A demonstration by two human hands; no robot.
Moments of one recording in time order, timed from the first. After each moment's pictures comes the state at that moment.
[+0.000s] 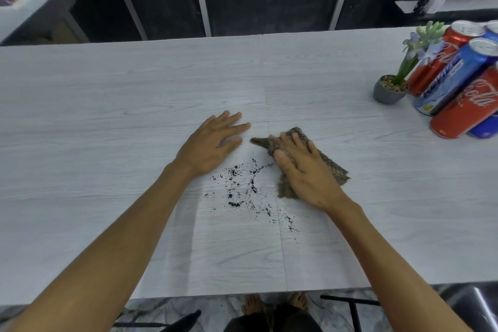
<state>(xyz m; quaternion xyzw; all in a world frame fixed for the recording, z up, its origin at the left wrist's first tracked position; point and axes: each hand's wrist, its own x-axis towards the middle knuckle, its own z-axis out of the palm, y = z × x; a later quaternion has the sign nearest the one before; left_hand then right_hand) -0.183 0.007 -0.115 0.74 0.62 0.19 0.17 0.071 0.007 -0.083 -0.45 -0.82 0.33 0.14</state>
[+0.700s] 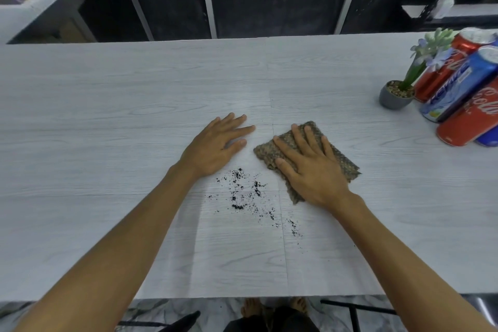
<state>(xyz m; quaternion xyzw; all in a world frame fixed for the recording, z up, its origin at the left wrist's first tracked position) -0.181 0.006 -0.114 0.74 0.62 0.19 0.18 0.077 0.031 -0.104 -0.47 -0.87 0.11 0.03</state>
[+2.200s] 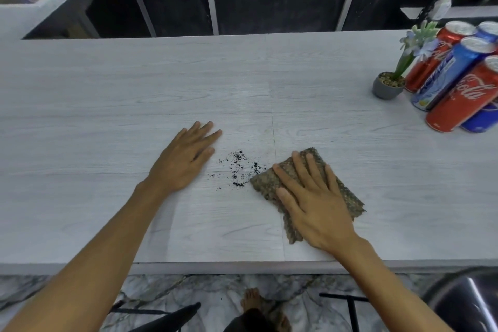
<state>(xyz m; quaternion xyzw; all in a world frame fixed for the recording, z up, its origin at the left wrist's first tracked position) -0.204 -0.082 -0.113 0.70 0.68 0.17 0.13 0.108 -0.072 -0.104 -0.47 -0.87 0.13 0.06</state>
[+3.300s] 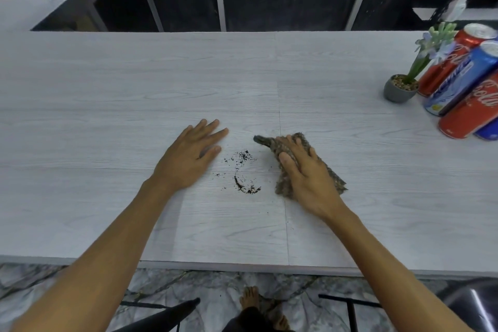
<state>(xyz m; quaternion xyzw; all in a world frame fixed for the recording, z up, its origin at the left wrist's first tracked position) -0.201 -0.082 -0.112 0.68 0.69 0.20 0.14 0.069 -0.032 -0.088 -0.45 -0.79 0.37 0.21</state>
